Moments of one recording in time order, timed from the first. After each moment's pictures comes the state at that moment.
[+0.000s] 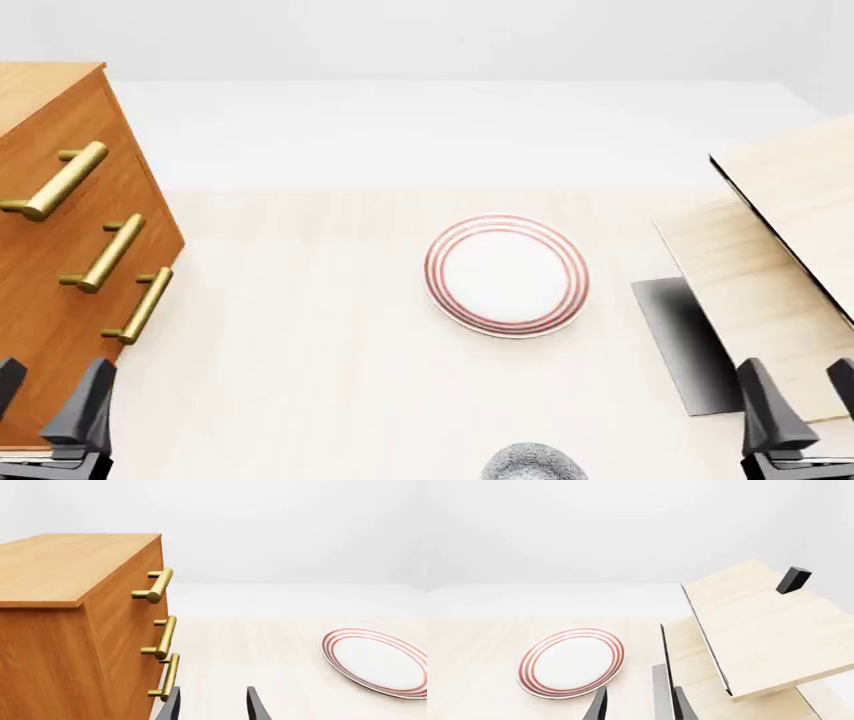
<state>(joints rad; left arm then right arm) 0.00 0.00 0.00 0.00 0.00 0.00 0.00 0.00 0.00 0.00</state>
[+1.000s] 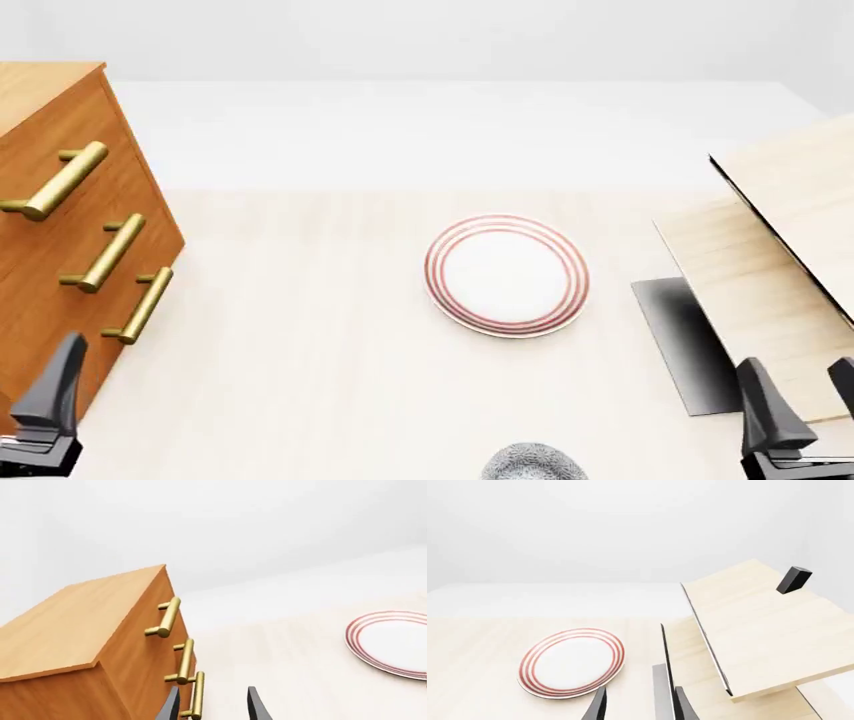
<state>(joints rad) 0.00 0.06 -0.19 0.13 0.23 0.00 0.01 0.00 0.00 0.00</state>
